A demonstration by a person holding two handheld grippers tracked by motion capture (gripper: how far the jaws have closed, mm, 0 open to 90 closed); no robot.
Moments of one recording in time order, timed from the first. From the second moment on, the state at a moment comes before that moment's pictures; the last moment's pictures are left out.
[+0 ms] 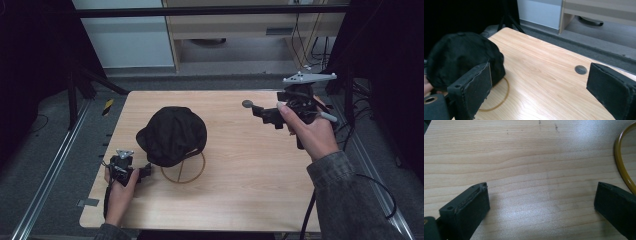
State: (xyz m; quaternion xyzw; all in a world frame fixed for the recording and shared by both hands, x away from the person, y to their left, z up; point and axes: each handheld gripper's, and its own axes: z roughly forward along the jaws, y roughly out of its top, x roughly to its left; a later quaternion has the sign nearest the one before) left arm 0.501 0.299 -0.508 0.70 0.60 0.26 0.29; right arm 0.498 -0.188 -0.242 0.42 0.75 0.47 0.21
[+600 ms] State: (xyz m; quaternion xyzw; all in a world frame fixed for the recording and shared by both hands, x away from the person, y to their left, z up) left arm 0.501 0.299 -0.508 0.70 0.60 0.26 0.29; right arm 0.502 -0.211 -0.311 0.45 0.75 0.43 0.23
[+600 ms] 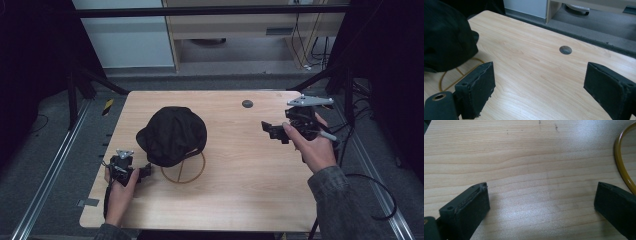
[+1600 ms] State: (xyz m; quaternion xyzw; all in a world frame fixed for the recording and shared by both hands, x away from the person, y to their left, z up) left arm 0.501 0.299 -0.508 0.70 0.60 0.26 0.29; right arm 0.517 -0.204 -0.426 0.48 0.76 0.38 0.21
